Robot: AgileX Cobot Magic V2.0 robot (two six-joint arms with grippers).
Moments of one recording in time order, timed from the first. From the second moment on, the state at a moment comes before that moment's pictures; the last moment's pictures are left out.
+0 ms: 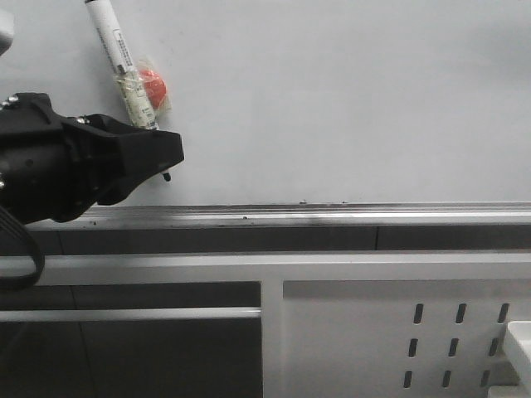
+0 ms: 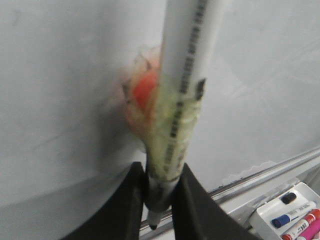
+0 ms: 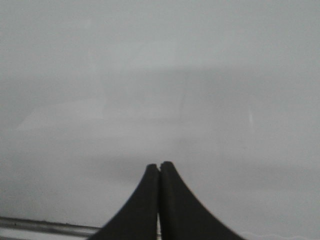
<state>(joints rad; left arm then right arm) -0.63 1.65 -0.35 0.09 -1.13 -0.37 0.12 0.60 -0.58 0.11 0.29 0.01</state>
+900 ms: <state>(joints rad) -0.77 1.31 -0.62 1.10 -0.12 -0.42 0.77 0.88 -0.79 0.07 0.60 -0.44</state>
